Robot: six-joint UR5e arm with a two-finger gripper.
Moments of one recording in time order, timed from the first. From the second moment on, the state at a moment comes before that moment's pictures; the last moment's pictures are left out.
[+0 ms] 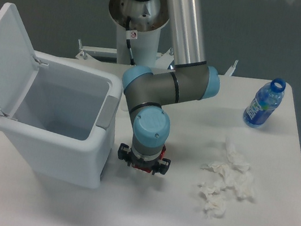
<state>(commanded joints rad) 2.37 -2.12 -1.65 -0.96 1.57 0.56</state>
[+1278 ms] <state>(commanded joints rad) 2.47 -1.92 -1.55 -0.98 1.64 1.15</state>
